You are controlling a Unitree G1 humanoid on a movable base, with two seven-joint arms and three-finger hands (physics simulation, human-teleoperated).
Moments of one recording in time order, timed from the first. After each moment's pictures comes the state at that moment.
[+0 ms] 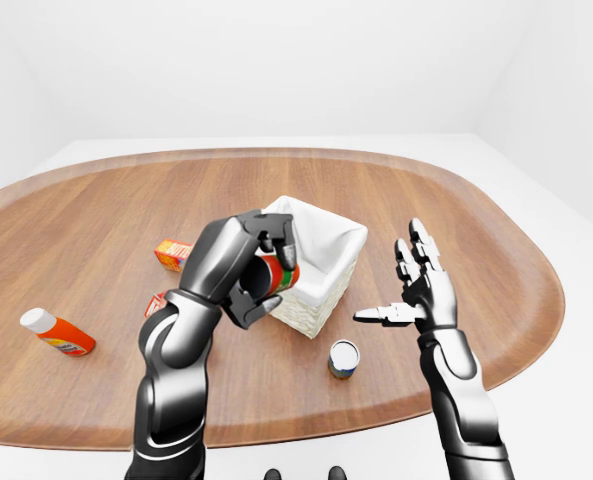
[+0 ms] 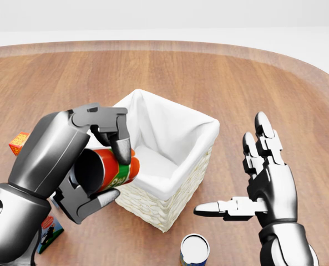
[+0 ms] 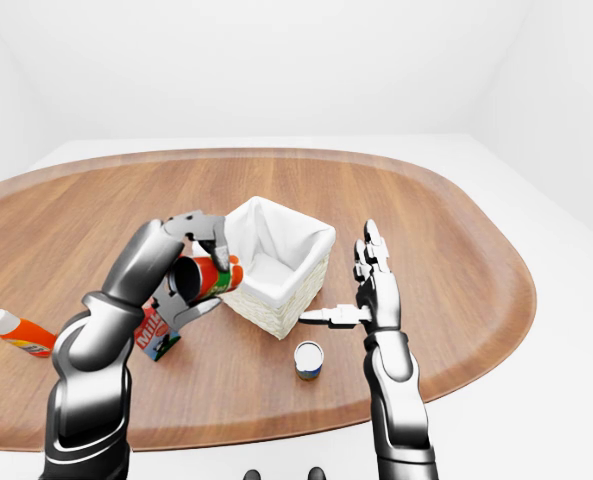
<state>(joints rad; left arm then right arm) -0.23 0.06 -0.03 -0.57 0.69 0.09 -0.48 0.00 -0.03 -0.07 -0.23 0.13 0.09 0.06</state>
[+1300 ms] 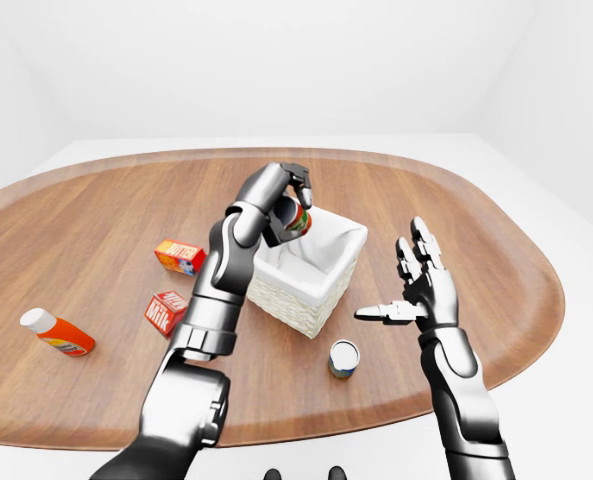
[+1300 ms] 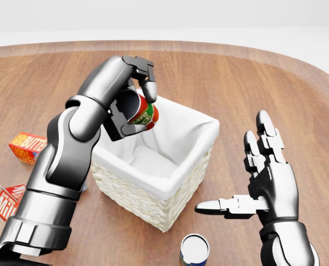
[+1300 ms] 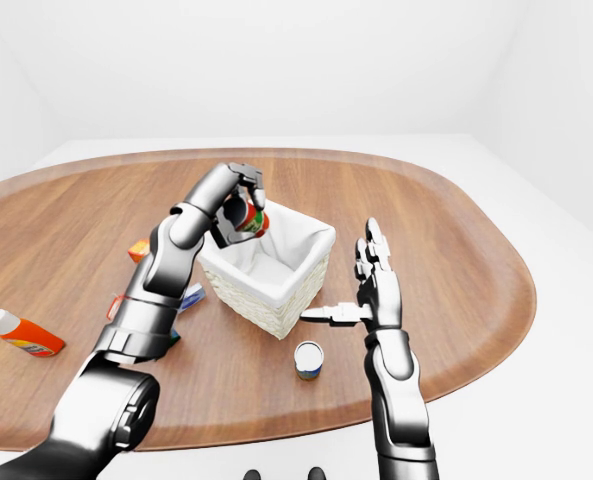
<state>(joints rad) -0.86 0.07 -0.03 0.43 0.69 0.09 -0.26 -0.01 -0.03 -0.08 -0.22 0.14 0.09 0.06</state>
